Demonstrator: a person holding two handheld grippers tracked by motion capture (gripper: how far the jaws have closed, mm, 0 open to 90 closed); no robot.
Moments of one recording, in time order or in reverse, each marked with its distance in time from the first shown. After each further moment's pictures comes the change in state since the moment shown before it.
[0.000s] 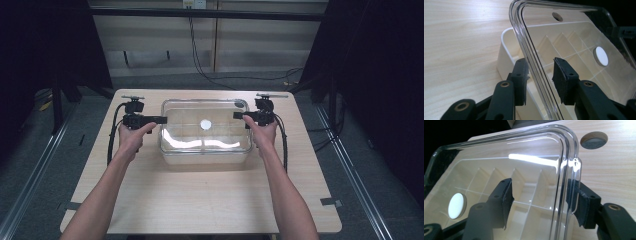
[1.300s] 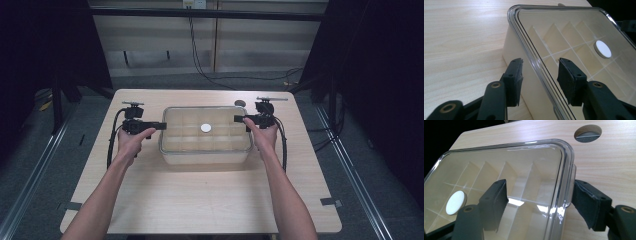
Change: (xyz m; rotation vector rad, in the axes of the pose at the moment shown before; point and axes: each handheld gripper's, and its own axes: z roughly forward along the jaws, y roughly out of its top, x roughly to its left) left arm 0.010 -0.016 0.004 0.031 0.020 0.004; right arm -0.008 -0.008 0.003 0.012 -0.023 -0.017
